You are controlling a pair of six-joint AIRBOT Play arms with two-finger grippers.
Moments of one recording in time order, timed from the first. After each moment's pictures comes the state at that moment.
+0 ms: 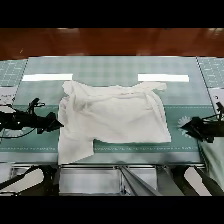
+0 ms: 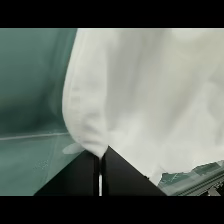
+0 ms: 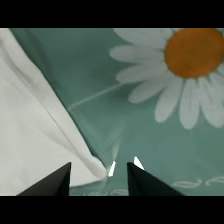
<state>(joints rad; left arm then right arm) 0.39 -1.25 0.58 0.88 -1.18 -1.21 -0.65 -0.92 0.54 -1.11 1.32 1.37</state>
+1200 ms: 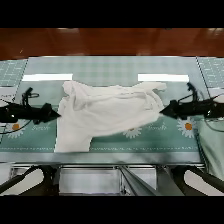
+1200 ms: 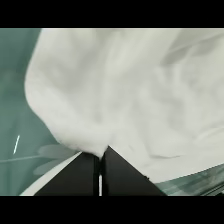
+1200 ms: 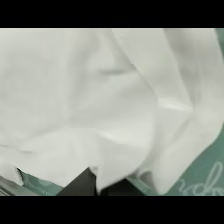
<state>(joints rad) 0.38 -1.19 0.69 0.81 -1.19 -1.21 -0.29 -1.18 0.76 -0.75 1.23 1.22</state>
